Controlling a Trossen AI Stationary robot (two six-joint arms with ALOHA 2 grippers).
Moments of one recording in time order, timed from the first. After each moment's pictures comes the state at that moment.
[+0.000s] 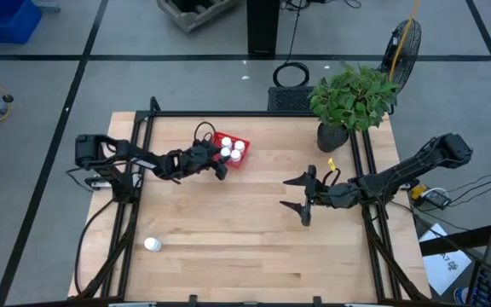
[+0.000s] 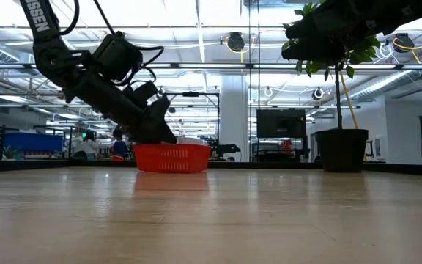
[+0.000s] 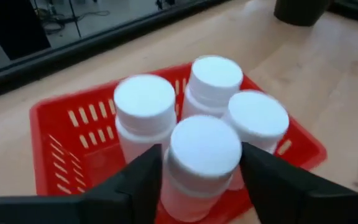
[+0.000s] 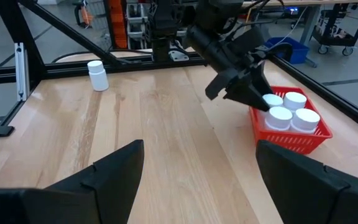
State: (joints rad) left arm 0.25 1.61 0.48 0.64 -0.33 -0.32; right arm 0.36 1.10 0.51 0.28 0.52 0.20
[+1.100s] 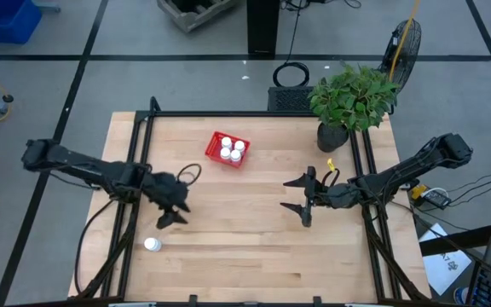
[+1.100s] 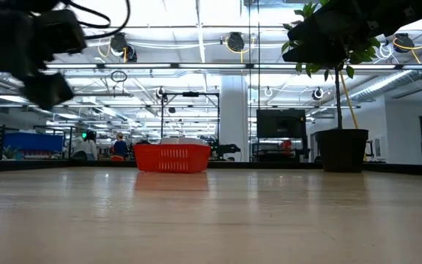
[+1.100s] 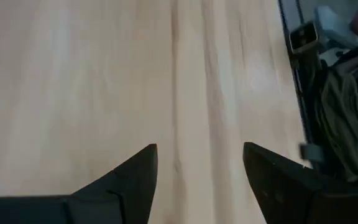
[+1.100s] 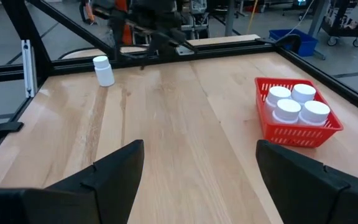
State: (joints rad) left arm -0.16 0.89 0.48 -0.39 0.32 -0.42; right arm 0.36 1.10 0.51 0.26 0.49 0.23
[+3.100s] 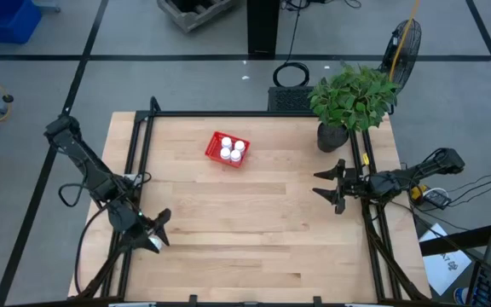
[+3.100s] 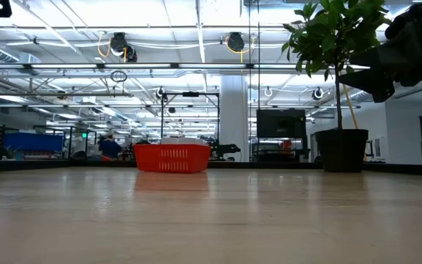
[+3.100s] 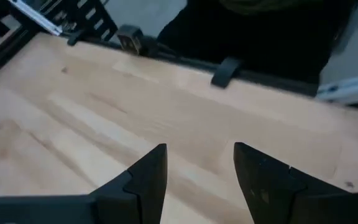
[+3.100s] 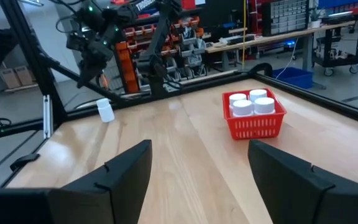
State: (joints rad) left arm -0.83 0.76 0.48 -0.33 0.00 0.34; right arm 0.36 0.17 0.02 0.11 0.52 0.22
